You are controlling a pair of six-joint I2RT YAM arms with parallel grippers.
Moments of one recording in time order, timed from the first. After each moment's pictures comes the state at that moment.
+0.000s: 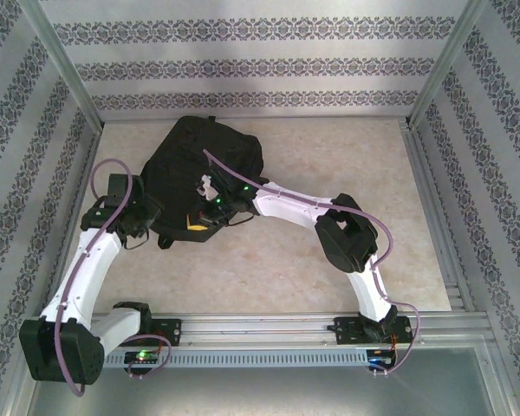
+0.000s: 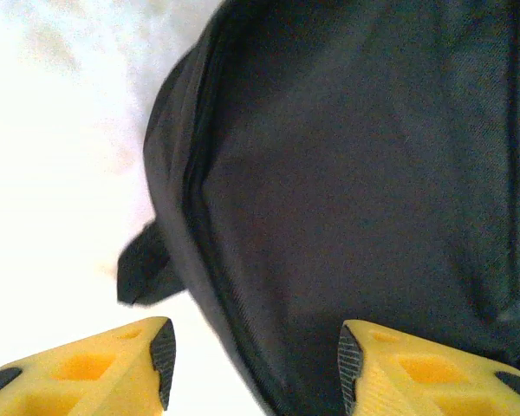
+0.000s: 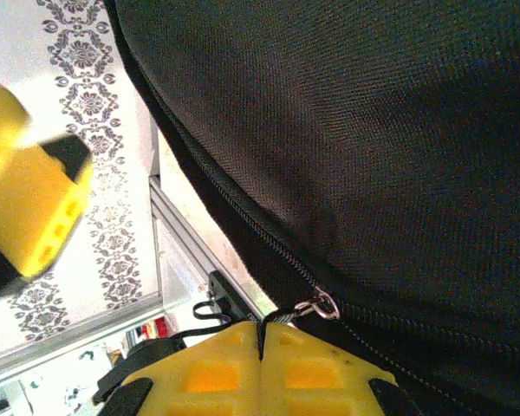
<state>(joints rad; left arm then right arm) -0.02 1.05 0.88 -0.82 0.00 -0.95 0.87 2.11 1.66 -0.38 -0.70 0.95</state>
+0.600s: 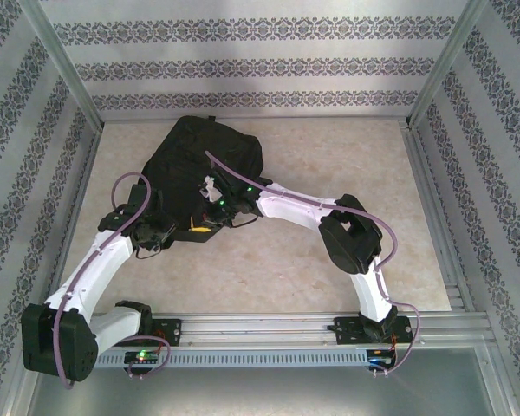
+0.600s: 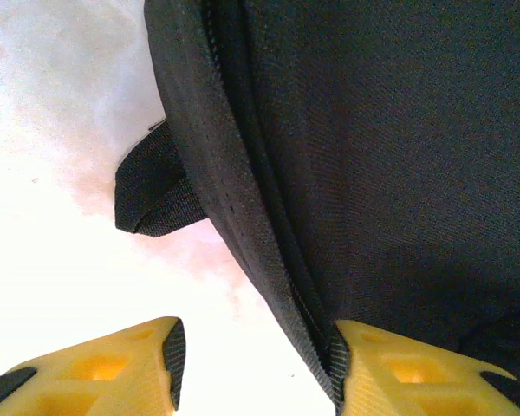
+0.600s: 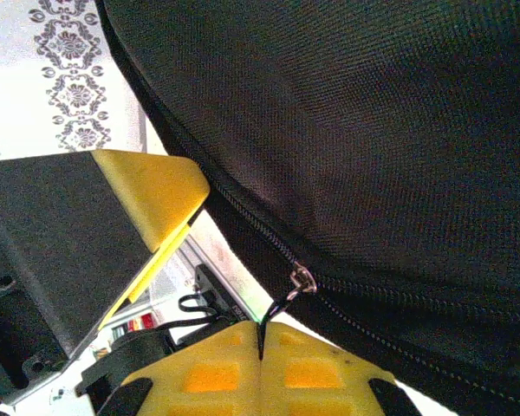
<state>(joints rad) -0.13 1.09 0.76 -0.78 0.02 -1.05 0.86 2.07 1.61 -0.39 -0.69 0.92</state>
